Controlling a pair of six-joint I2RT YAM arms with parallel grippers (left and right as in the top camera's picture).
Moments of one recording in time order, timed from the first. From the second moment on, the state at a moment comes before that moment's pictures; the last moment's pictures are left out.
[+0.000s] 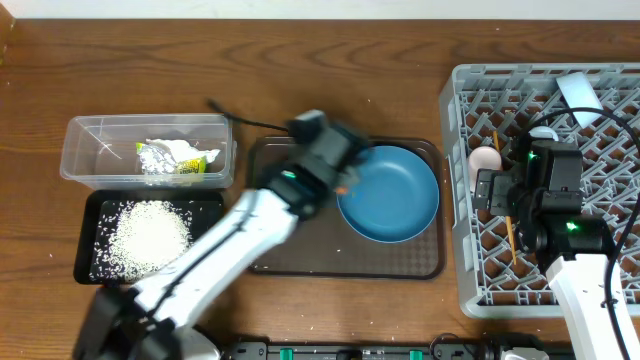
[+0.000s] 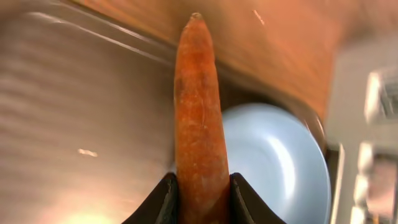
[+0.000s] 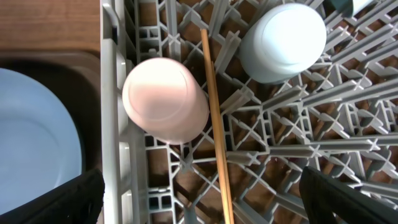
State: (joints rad) left arm -0.66 1.53 1.16 -0.61 -0.20 -0.99; right arm 0.00 1.10 0.83 -0.64 0.13 0.04
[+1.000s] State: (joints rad) left arm 0.36 1.35 0.95 -0.83 -0.12 -0.97; right arm 0.00 1.10 0.83 -0.64 0.13 0.04
